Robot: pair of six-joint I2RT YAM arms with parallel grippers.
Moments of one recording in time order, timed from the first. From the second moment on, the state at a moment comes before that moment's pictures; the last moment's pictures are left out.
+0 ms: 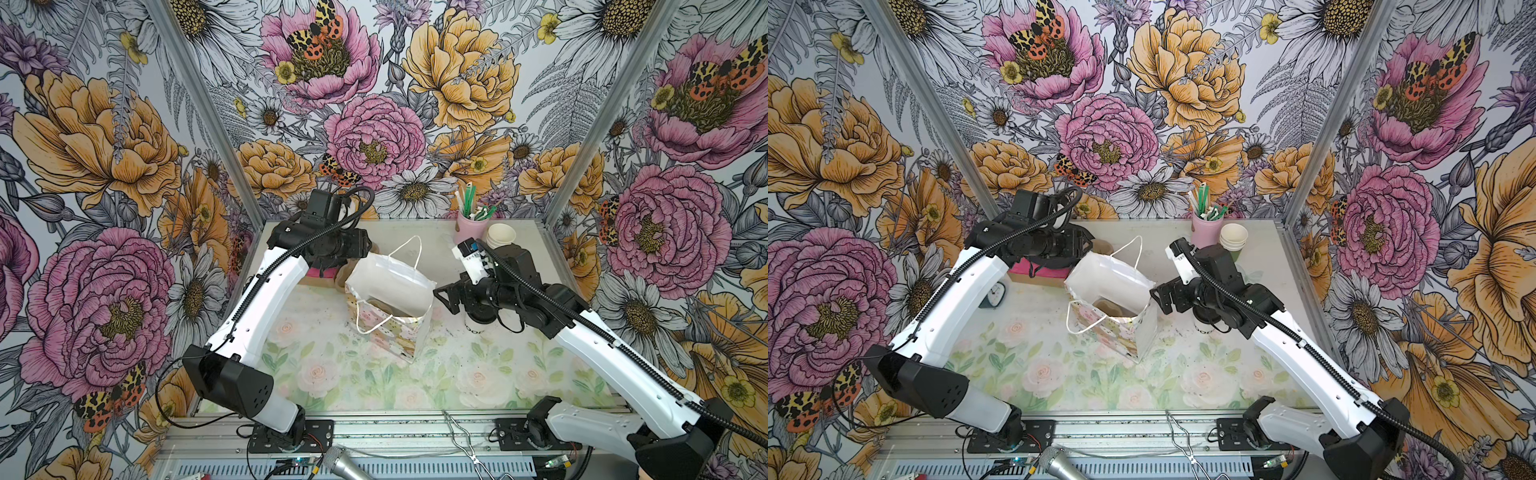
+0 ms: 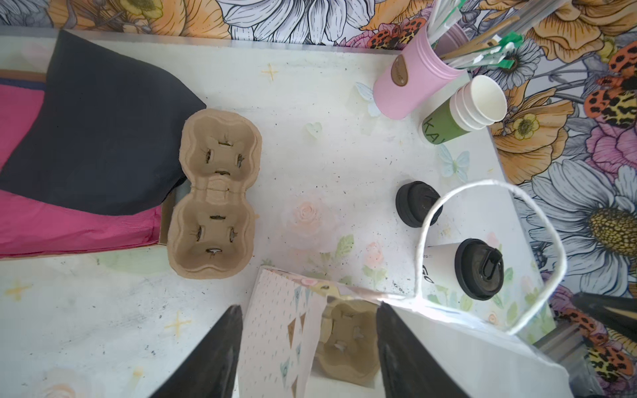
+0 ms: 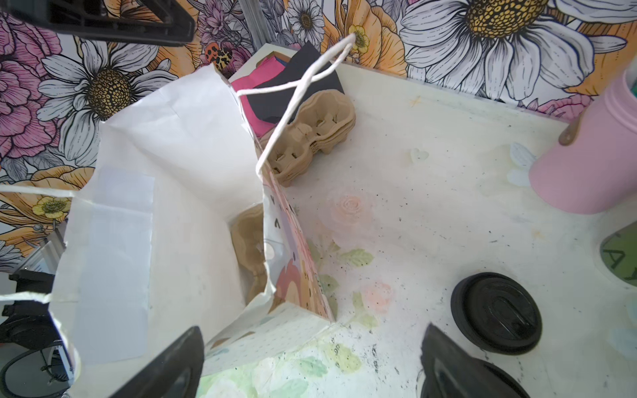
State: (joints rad) left arm -0.37 1.53 1.73 -1.03 0.15 -0.27; right arm 0.58 1.12 1.17 -0.69 -0.19 0.12
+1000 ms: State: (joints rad) left arm -0.39 1.58 1.69 -1.16 0.08 -0.17; right arm 0.42 1.25 1.18 -0.96 0.11 0.20
